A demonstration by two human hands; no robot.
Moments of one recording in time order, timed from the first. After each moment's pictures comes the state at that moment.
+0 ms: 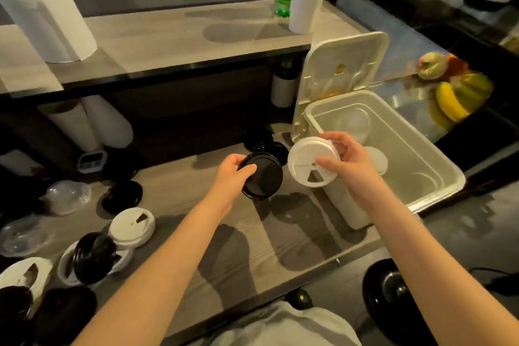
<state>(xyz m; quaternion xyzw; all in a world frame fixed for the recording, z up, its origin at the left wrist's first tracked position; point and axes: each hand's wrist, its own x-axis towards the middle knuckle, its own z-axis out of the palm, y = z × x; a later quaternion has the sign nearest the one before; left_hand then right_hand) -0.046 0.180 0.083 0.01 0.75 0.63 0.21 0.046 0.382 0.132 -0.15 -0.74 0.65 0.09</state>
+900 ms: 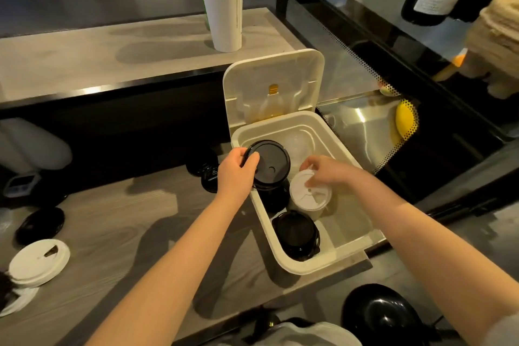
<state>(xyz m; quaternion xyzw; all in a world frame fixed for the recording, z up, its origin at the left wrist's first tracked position) -0.043 0.389 0.104 0.04 0.81 0.58 0.07 -0.021 0.594 0.091 -0.15 -0.90 0.34 -0.23</state>
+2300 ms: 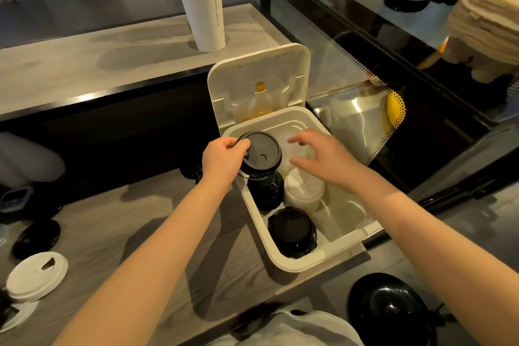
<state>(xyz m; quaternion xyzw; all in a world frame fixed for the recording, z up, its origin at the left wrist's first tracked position) -0.056 0.395 0.137 0.01 0.84 0.54 0.08 0.004 0.588 0.124 0.01 -0.95 0.31 0.03</state>
